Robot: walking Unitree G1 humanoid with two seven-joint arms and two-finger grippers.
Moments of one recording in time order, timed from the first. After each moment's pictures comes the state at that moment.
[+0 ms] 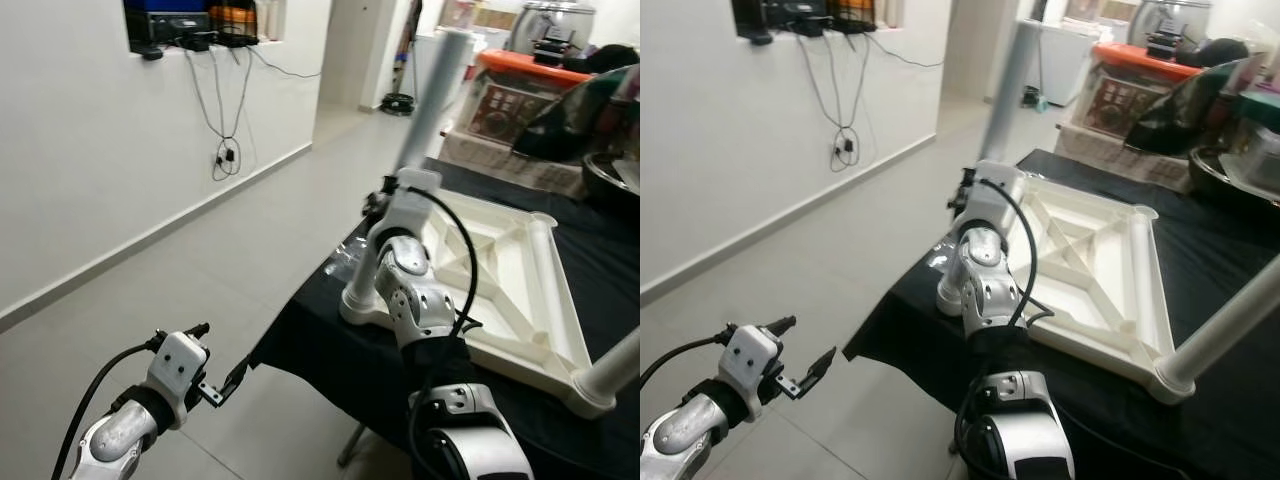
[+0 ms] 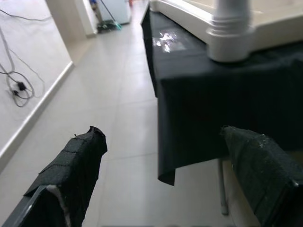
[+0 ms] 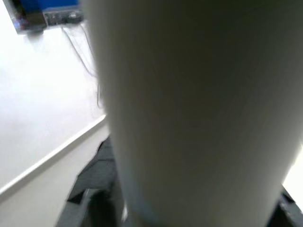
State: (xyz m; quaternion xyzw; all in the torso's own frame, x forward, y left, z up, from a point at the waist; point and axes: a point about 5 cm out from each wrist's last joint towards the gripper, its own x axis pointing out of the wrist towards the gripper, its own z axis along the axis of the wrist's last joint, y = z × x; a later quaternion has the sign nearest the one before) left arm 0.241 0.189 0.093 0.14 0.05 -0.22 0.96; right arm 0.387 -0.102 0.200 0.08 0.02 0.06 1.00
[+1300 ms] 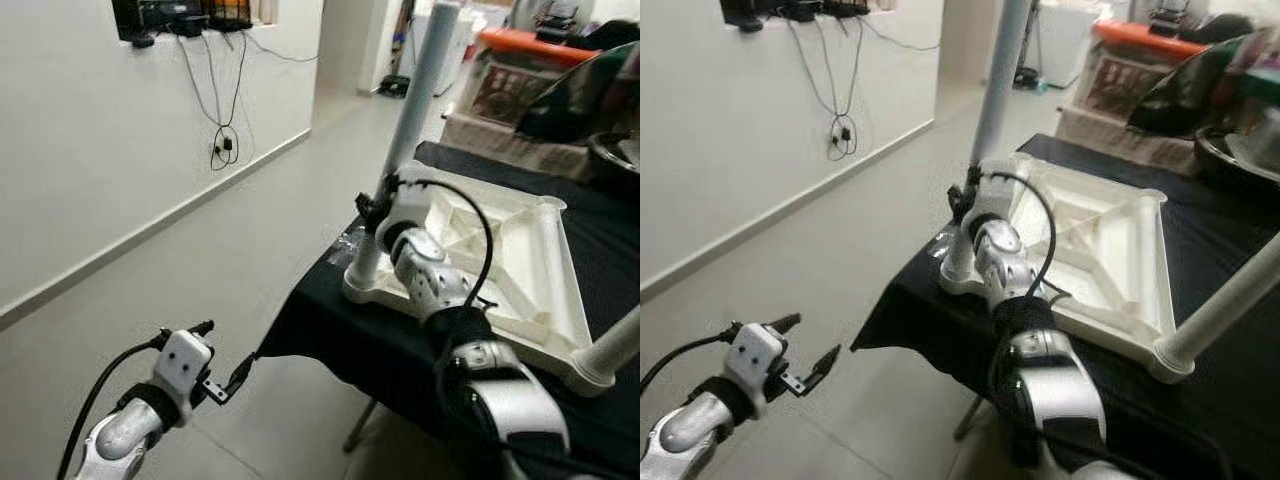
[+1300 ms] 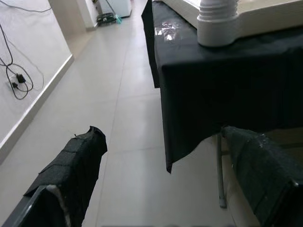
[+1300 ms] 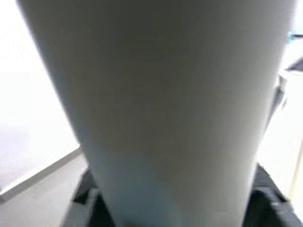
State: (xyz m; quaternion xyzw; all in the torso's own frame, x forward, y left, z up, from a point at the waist) left arm 0.239 0.188 0.092 0.14 0.05 -0.21 0.97; right arm 0.409 -0.130 0.216 0.08 0.00 0.16 0.98
